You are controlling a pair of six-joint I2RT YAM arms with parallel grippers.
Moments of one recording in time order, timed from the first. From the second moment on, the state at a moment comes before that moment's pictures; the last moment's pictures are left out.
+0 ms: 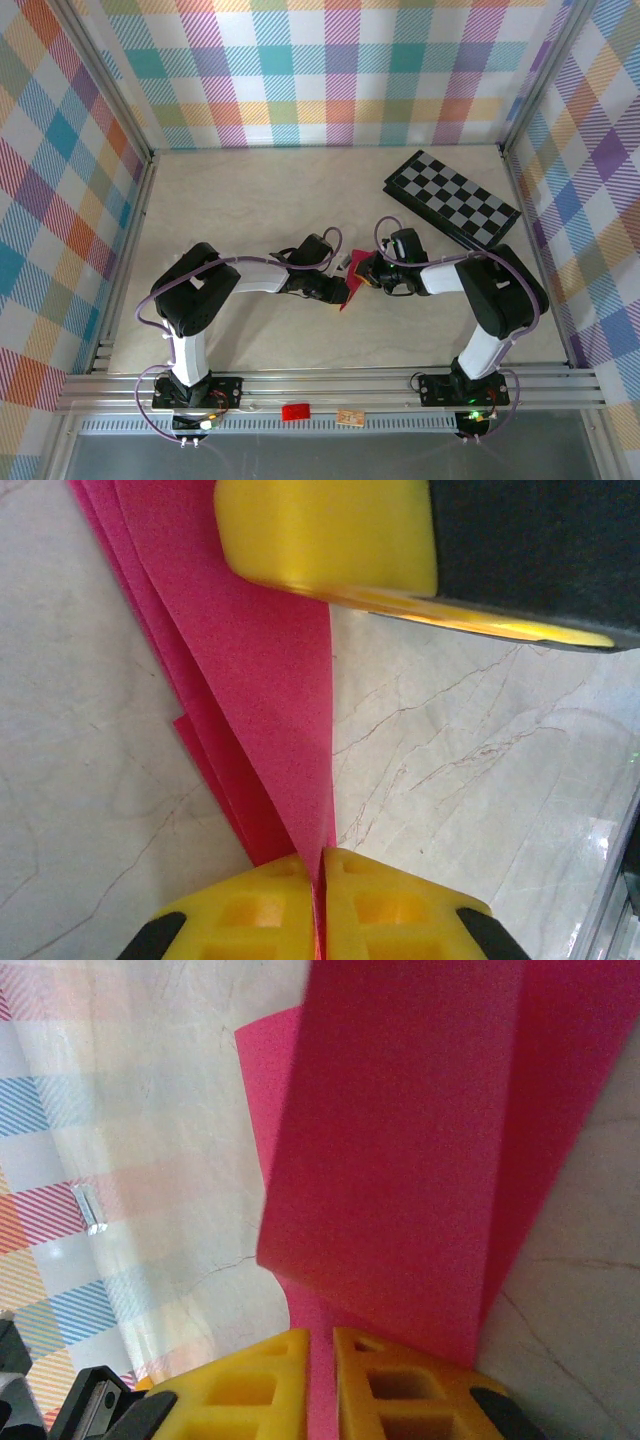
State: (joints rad) left arm -0.78 1.88 0.94 -0.05 0.52 -0.43; right arm 0.43 1.71 0.60 0.29 -0.55 0.98
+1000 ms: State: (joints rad) left arm -0.71 1.81 0.91 -0.01 0.61 -0.71; right arm 0.43 1.73 0.66 0.20 -0.56 0.94
